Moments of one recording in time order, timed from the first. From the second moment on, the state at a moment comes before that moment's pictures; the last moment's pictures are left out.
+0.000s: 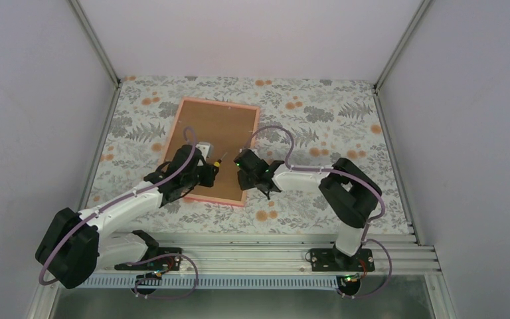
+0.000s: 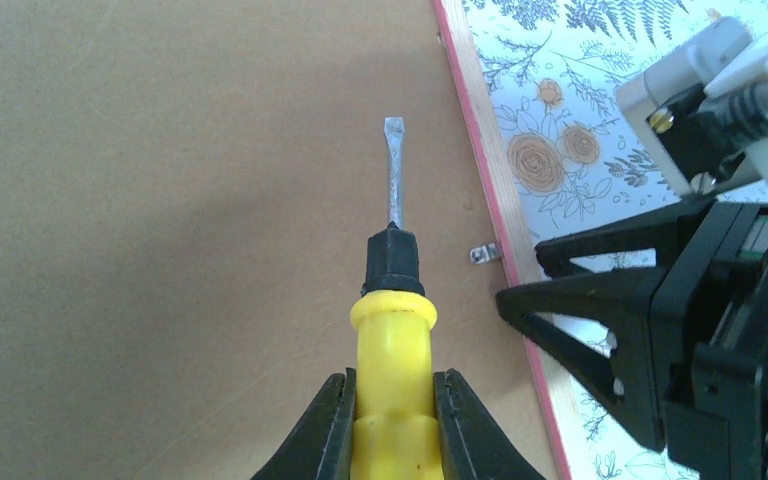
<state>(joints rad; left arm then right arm) -0.60 1.16 0.59 -0.18 0.04 -0.43 0.92 1.82 1.01 -0.23 0.20 0.56</state>
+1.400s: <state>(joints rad) -0.82 1.44 0.78 -0.20 0.07 -0.37 0.64 1.59 0.82 -0.31 0.07 0.35</state>
